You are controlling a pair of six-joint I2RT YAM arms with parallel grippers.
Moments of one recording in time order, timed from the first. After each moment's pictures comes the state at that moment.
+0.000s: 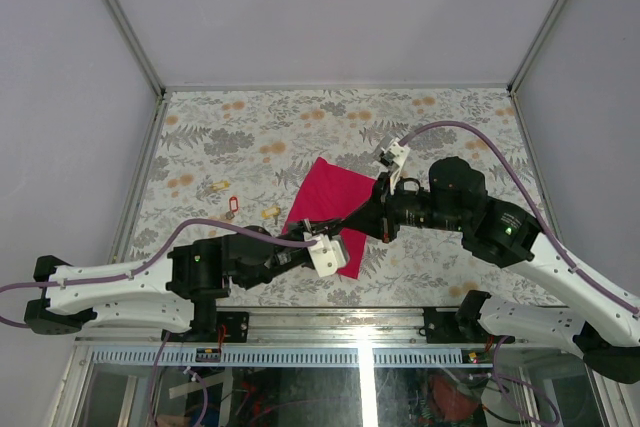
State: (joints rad) left arm -1.42 0.91 0.94 -0.18 -0.36 0.50; right arm 0.94 0.94 1.15 -0.52 -0.33 0.36
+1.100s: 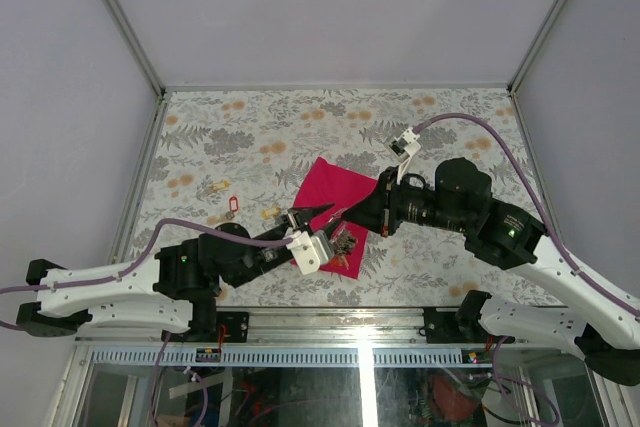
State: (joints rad) left arm -1.42 0.85 0.93 -0.09 -0.35 0.53; right arm 0.94 0.92 1.14 -0.46 -0.26 0.58
